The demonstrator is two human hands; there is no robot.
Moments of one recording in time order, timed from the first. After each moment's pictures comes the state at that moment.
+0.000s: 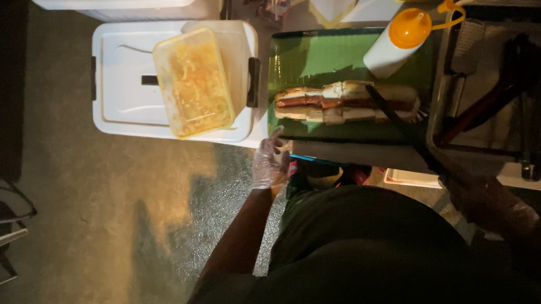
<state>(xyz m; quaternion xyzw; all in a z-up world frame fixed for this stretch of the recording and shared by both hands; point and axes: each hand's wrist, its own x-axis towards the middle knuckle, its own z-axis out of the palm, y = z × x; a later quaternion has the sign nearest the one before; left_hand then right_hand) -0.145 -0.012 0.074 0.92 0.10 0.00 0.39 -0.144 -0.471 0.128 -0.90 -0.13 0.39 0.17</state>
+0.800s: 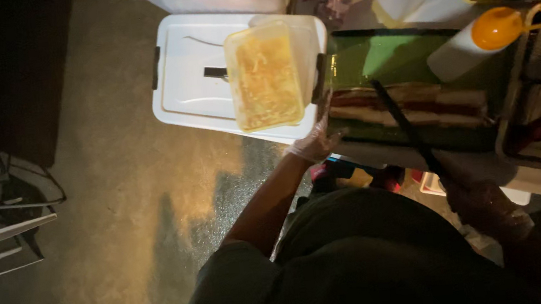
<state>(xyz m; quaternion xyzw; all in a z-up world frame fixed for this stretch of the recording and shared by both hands) -0.081 0.055 0.036 0.84 -0.16 -0.06 0.52 -0.142 -0.332 0.120 -0.91 -0.31 0.18 0.22</state>
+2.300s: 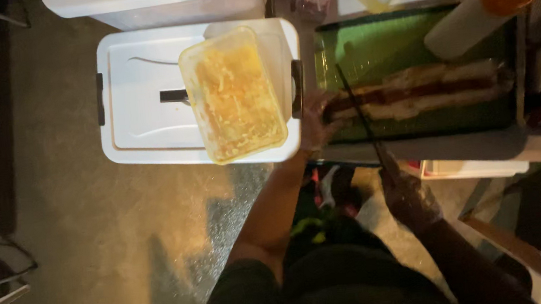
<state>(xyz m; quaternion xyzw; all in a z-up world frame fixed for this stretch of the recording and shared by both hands) -0.032 0.083 -0.101 0.90 -0.16 0.08 0.40 -0.194 -0.166 0.024 -0.93 -0.29 -0.02 -0.22</state>
